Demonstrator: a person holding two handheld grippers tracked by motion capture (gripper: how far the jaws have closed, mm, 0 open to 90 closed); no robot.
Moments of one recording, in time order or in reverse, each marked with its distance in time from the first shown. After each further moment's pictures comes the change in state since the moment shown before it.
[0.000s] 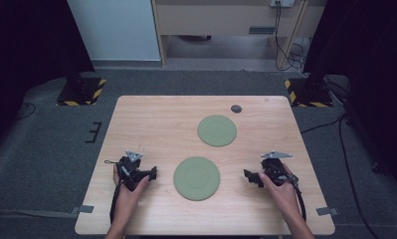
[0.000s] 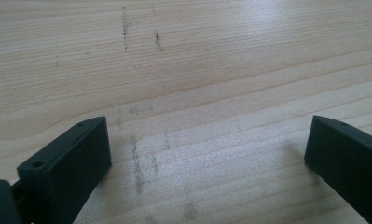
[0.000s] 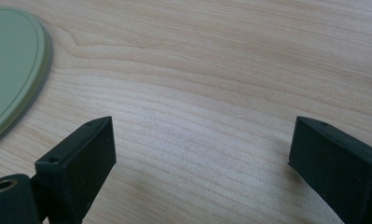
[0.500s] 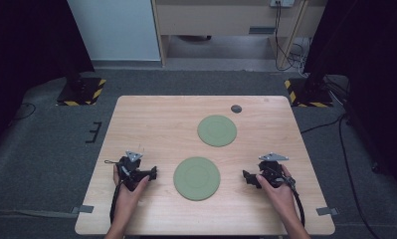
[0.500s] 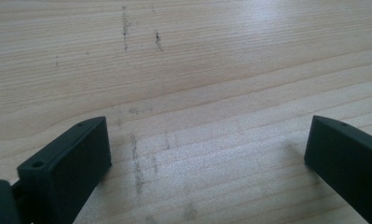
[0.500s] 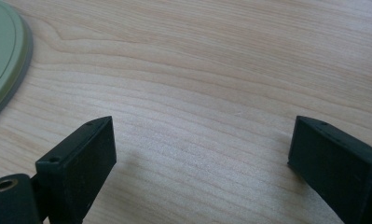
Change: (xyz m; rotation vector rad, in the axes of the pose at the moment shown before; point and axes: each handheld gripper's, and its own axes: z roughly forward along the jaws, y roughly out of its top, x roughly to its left) left arm 0.000 0.000 0.000 0.000 0.000 0.000; right arm 0.007 -0.007 0.007 -0.023 -0.062 -0.015
